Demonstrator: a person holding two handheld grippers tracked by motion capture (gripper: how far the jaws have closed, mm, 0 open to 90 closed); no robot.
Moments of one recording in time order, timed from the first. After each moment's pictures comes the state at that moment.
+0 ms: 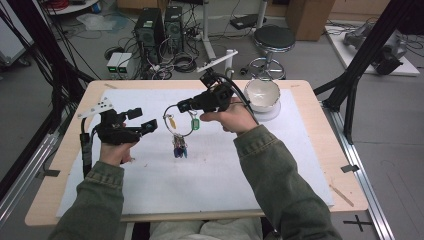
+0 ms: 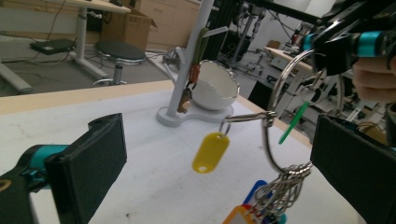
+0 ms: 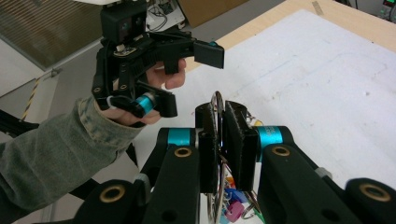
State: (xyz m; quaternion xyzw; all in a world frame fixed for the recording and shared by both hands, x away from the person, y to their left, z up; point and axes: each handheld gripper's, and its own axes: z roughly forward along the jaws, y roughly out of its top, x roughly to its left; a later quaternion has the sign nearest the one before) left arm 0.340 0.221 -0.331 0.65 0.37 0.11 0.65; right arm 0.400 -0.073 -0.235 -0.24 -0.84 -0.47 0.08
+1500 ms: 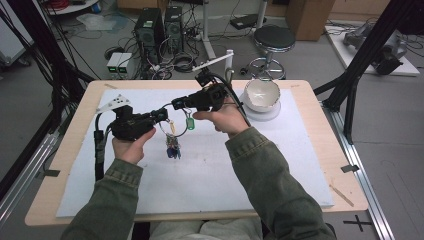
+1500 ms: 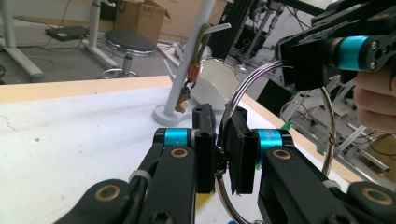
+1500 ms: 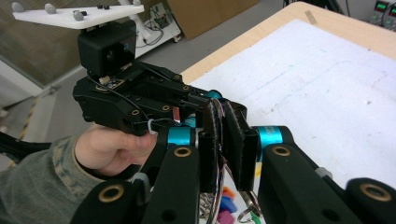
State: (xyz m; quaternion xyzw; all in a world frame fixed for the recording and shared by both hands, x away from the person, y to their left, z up) left arm 0.341 0.184 -0.320 0.65 0.41 0.12 0.63; right arm 0.407 -0.062 -0.243 -0.26 -0.83 -0.49 0.08
